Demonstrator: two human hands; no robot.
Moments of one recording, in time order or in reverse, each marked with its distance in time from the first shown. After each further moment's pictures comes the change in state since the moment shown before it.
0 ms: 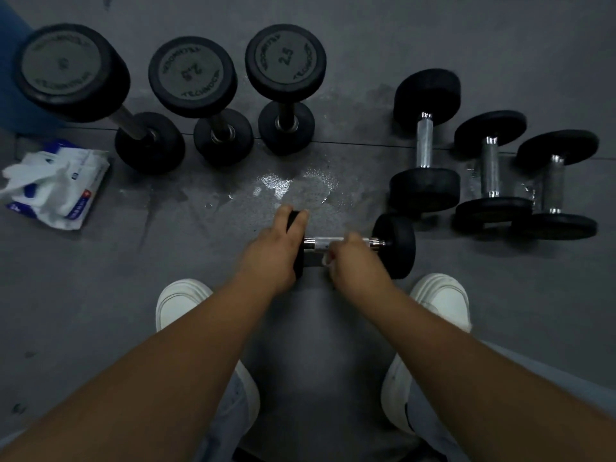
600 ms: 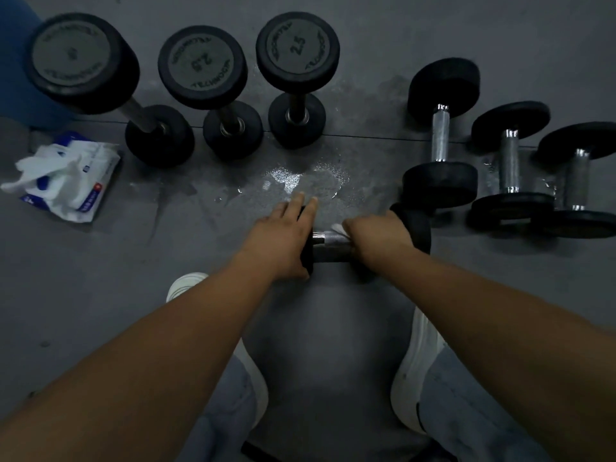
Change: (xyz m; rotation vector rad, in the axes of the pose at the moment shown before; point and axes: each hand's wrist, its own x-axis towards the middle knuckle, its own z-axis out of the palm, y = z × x) left_hand 0.005 -0.006 -0.020 0.199 -0.077 0.106; right_hand 0.048 0.025 -0.012 -0.445 -0.084 -0.169
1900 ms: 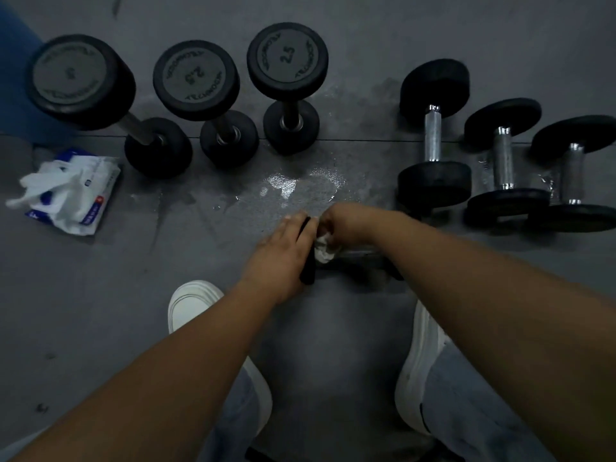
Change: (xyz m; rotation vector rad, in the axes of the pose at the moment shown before) left_hand -0.012 0.009 0.020 -0.104 0.072 0.035; right_hand 0.034 -0.013 -0.043 0.344 -0.408 -0.085
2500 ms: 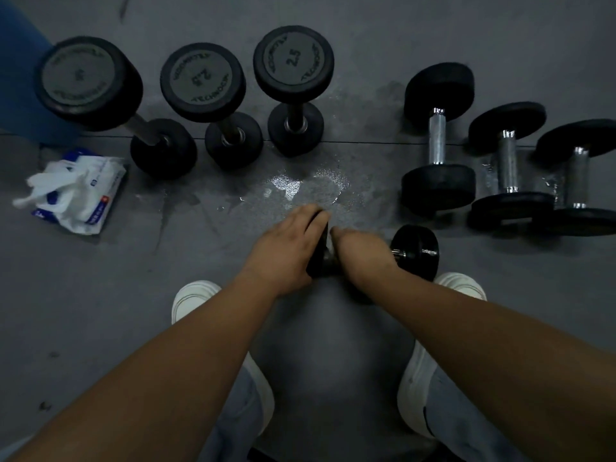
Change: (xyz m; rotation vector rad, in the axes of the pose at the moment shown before) left_hand 0.006 -0.002 -0.009 0.014 0.171 0.131; right_hand -0.021 0.001 0.064 -0.221 0.442 0.054
